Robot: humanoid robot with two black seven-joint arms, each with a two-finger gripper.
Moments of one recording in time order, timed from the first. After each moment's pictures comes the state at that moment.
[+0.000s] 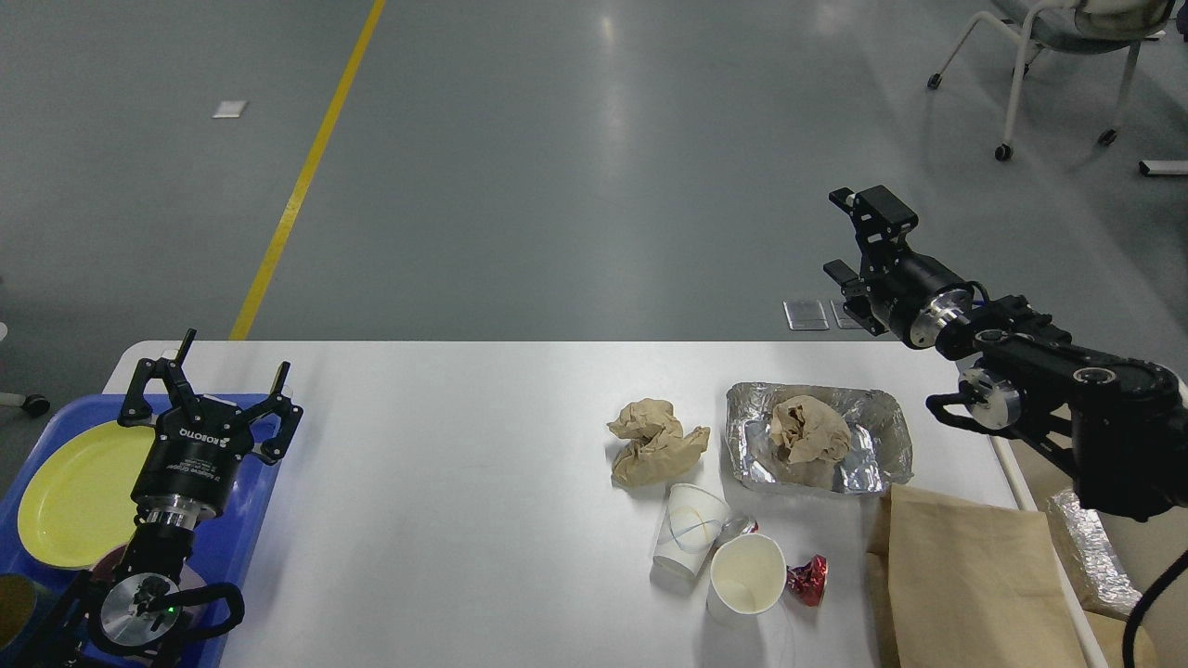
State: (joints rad) left arm -0.19 0.15 -1.53 -0.83 0.28 -0.65 -0.18; right arm 1.08 -0.50 -0.12 0.82 -0.16 0.04 0.36
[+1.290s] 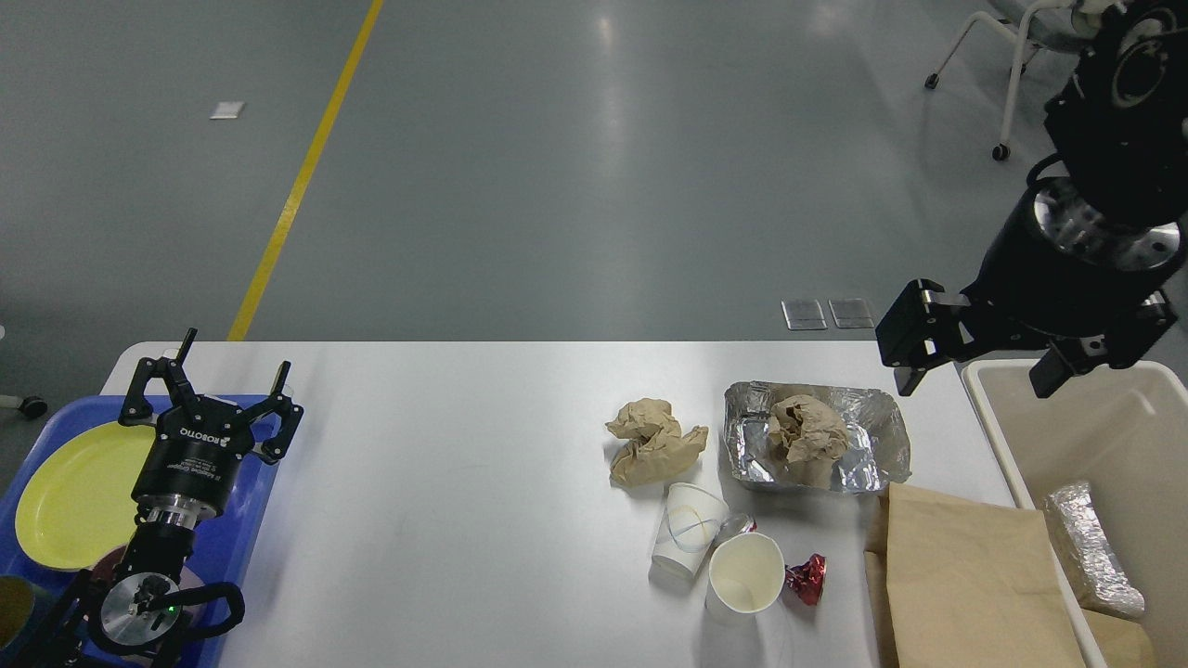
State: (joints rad) left arm -0.19 0.15 -1.53 -0.83 0.28 -0.65 -0.18; right arm 2.56 -0.25 -1.42 1.65 0.08 0.82 -0.21
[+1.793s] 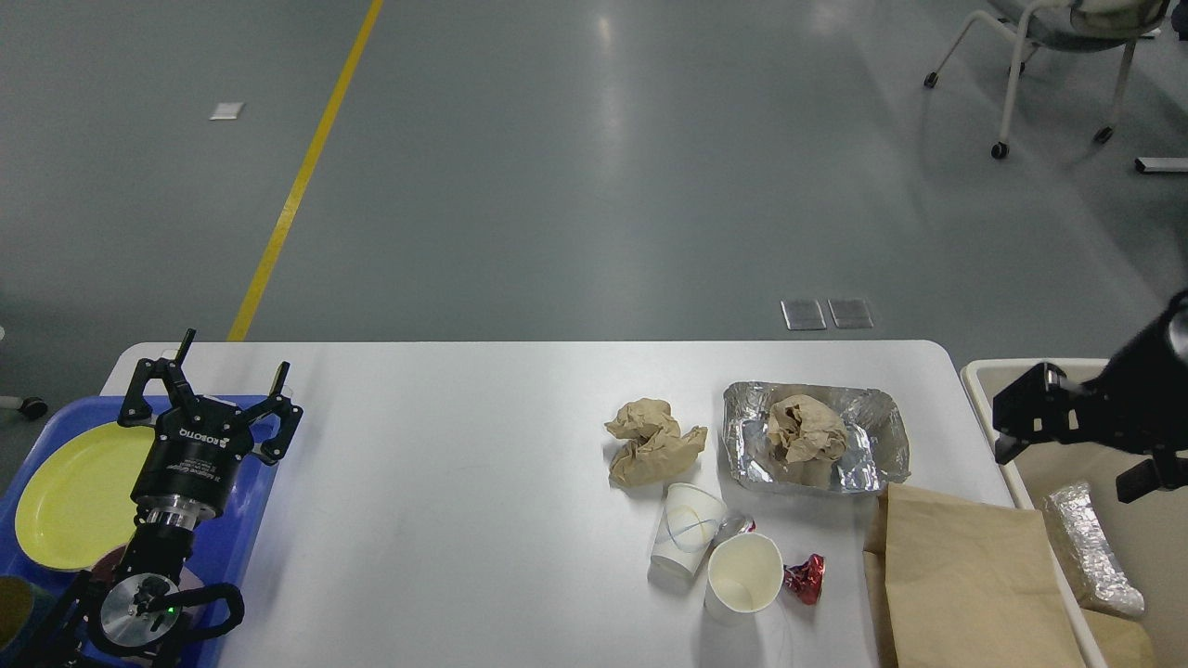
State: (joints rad) left arm -0.19 0.15 -1.53 -0.83 0.28 -0.65 -0.18; right arm 2.25 -0.58 -1.54 1.64 -0.11 0.59 -0.08
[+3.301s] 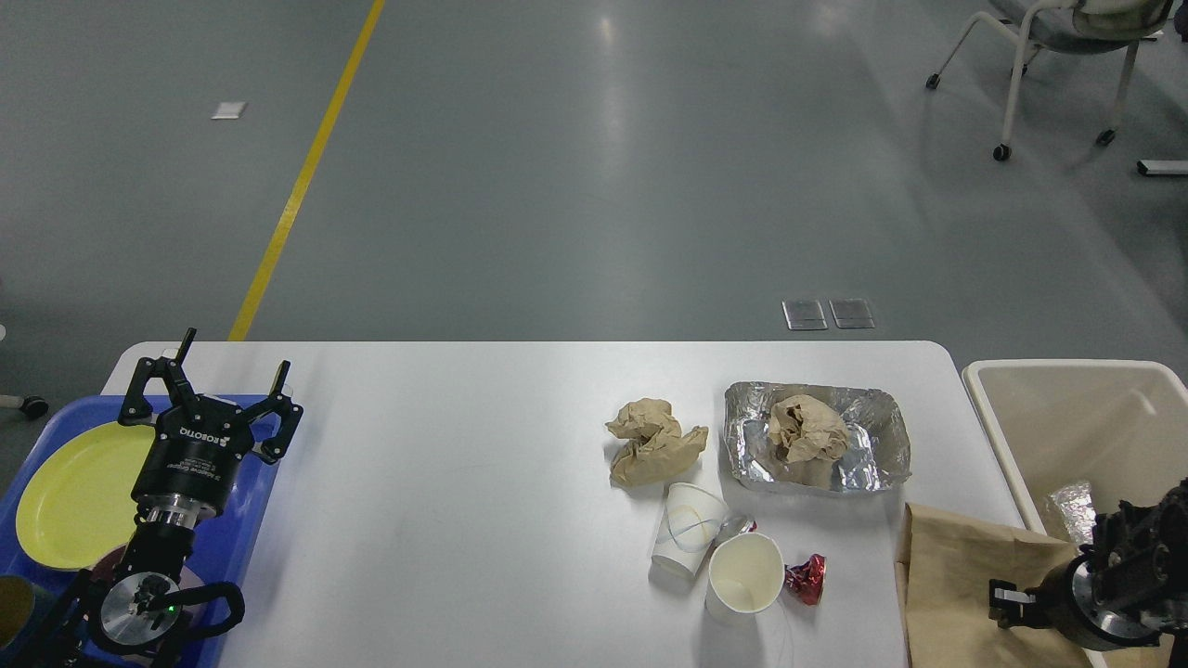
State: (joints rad) left arm -0.19 0.15 -1.53 -0.83 0.28 -0.65 -0.18; right arm 1.27 -0.48 -1.36 1.27 -0.22 -0.04 0.04
